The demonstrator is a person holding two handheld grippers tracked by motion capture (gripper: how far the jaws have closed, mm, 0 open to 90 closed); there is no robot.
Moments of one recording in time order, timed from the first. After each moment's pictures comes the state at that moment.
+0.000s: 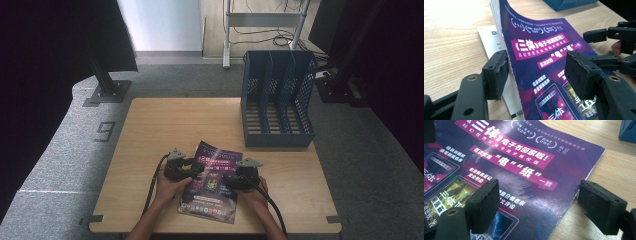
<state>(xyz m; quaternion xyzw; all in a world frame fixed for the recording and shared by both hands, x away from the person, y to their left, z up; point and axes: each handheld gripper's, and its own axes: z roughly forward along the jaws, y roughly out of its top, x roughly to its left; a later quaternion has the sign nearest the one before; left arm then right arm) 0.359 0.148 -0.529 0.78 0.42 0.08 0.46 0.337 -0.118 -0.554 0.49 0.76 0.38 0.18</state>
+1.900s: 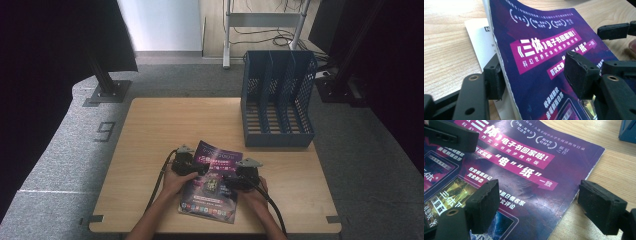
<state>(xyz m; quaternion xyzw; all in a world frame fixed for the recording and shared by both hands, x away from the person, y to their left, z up) 0.390 0.130 -0.544 0.80 0.43 0.05 0.42 0.337 -0.118 -0.554 0.49 0.76 0.38 0.18</state>
